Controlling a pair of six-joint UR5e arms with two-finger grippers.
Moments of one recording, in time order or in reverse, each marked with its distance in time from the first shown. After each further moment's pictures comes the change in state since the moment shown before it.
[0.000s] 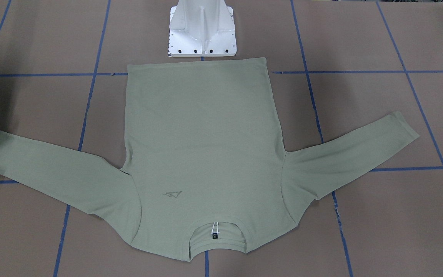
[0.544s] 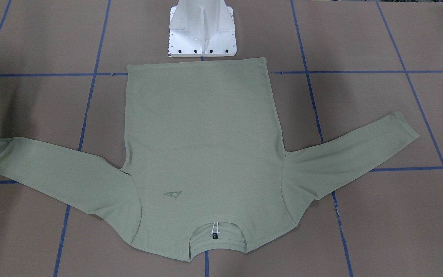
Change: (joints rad) left arm 0.000 0.000 0.001 0.000 0.000 -0.001; right arm -0.010 0.051 0.316 -0.490 -0.060 0.002
